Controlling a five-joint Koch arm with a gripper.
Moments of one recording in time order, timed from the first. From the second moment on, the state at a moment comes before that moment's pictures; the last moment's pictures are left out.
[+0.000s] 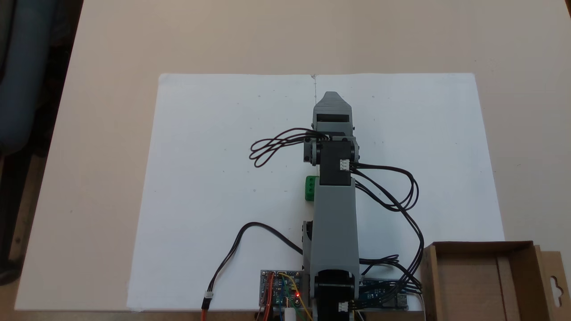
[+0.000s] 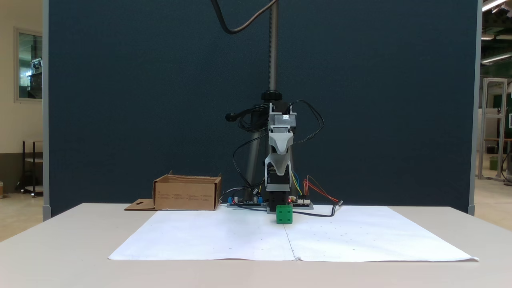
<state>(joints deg) 0.4 128.8 114.5 39.8 -0.2</state>
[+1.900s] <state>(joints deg) -2.3 129.3 118.7 68.3 0.7</state>
